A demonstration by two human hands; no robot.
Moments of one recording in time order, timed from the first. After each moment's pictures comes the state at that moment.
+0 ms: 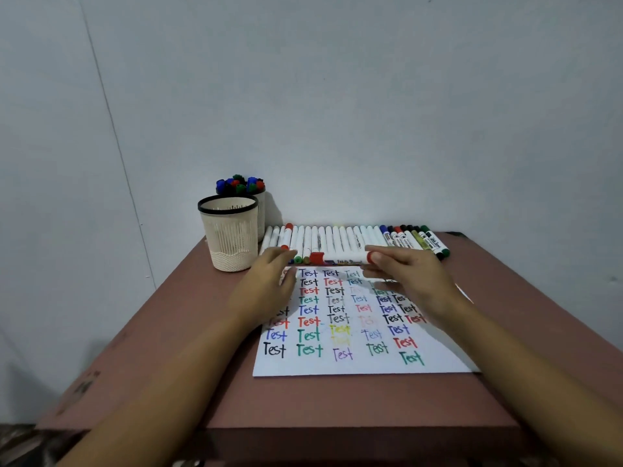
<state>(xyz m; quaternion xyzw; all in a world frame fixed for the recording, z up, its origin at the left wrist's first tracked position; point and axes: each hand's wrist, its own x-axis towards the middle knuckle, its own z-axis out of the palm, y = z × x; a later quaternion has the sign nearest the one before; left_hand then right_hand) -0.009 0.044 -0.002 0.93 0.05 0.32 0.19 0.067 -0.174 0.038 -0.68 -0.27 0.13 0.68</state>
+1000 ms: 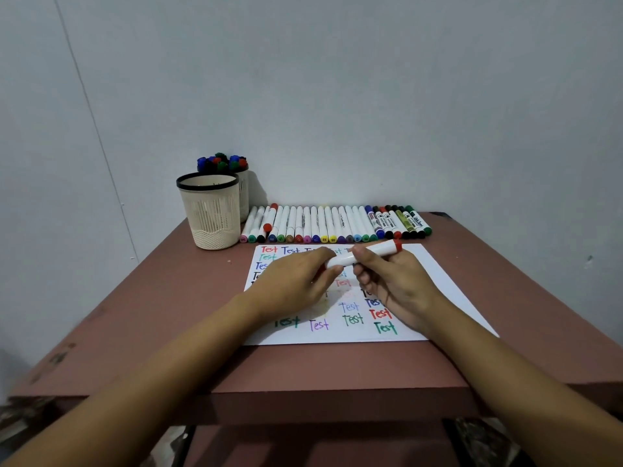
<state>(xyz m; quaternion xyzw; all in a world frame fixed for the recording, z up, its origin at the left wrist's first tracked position) -0.017 -0.031 0.008 0.95 -0.08 0.24 0.15 0.052 -0.190 0.013 -0.57 -0.23 0.21 0.75</state>
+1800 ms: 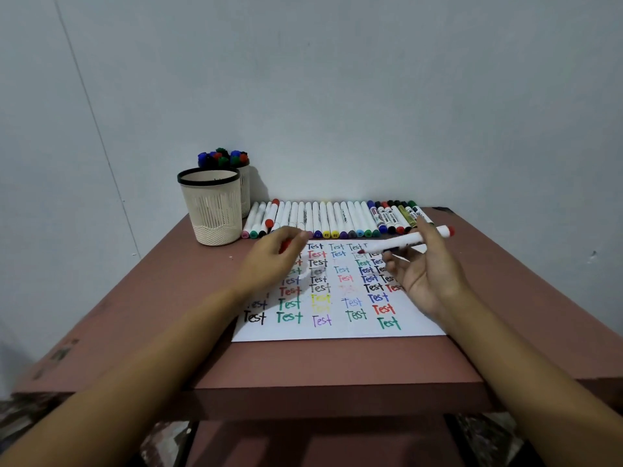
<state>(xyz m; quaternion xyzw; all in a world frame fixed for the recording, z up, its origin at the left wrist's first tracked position) -0.015 -0.003 0.007 0.87 0.05 0.27 0.40 0.067 -0.206 0.019 -0.44 -0.06 0.18 0.88</state>
